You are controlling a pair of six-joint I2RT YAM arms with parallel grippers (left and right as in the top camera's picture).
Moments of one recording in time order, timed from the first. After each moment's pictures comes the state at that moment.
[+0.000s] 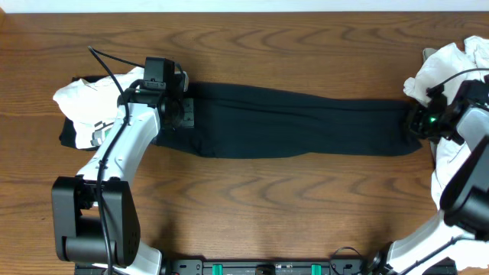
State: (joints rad) left arm -0.10 1.71 1.18 -0.68 0.12 -0.11; right arm -0.49 1.92 1.21 -0.59 -0.43 -0.01
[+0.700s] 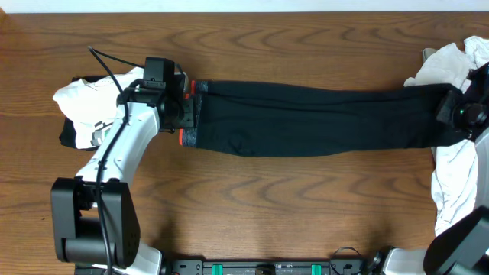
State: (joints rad) left arm -0.10 1.70 1.20 -0.72 0.12 -0.12; right arm -0.48 1.55 1.21 -0.63 -0.14 0.02
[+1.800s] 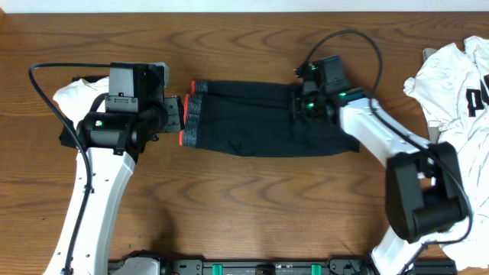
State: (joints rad) left arm -0.10 1.32 1.23 -0.89 0.12 -0.17; right arm 0.31 1.89 1.21 -0.33 -0.31 0.26
